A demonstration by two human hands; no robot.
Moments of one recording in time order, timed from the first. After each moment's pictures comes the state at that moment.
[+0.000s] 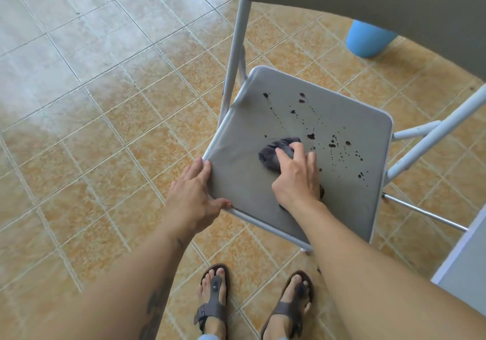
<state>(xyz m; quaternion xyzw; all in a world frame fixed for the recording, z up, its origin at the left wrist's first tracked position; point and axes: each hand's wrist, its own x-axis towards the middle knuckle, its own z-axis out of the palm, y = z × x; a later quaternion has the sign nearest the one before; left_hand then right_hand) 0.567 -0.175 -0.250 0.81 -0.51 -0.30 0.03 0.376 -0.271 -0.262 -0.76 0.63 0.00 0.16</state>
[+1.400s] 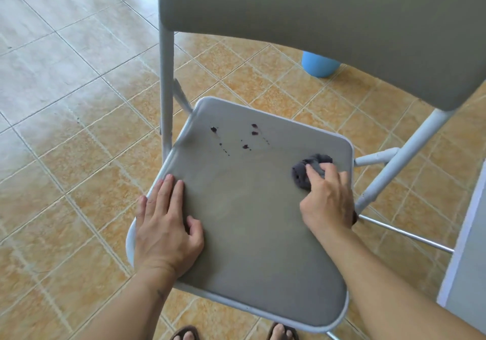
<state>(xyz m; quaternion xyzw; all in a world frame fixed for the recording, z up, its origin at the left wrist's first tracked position) 0.519 -0.241 -0.301 0.81 -0.57 -0.10 0.09 0.259 -0.349 -0.292 -0.71 0.70 -0.07 0.04</state>
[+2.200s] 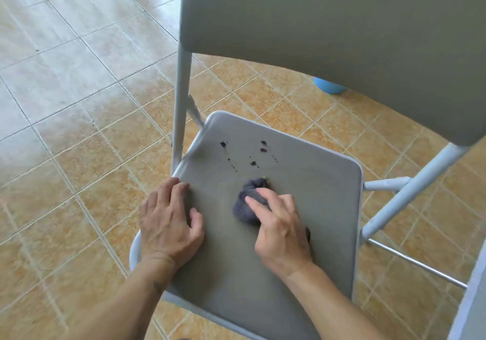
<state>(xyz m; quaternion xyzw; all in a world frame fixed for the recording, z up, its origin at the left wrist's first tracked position) 0.527 -0.271 -0.288 0.82 -0.54 -0.11 0.14 0.325 -0.320 -0.288 -0.83 0.51 -0.17 0.16</state>
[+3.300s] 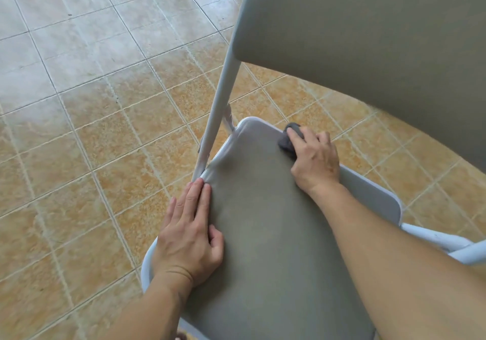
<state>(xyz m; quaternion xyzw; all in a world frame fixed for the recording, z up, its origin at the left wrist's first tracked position) 0.536 -0.281 -0.305 0.82 -0.55 -0.13 0.07 0.371 -0.509 -0.305 -0.84 0.54 0.01 0.04</state>
